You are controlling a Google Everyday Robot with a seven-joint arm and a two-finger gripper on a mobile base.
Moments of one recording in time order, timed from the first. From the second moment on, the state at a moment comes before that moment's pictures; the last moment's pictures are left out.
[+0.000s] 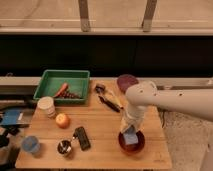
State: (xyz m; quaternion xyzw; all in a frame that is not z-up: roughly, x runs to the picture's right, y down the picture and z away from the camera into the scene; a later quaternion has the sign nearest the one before) arm 0.141 0.212 0.739 -0.32 0.25 0.64 0.65
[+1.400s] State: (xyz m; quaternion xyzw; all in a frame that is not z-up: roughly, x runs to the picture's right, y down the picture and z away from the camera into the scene) arm 0.124 0.211 0.725 -0.32 0.24 0.63 0.67
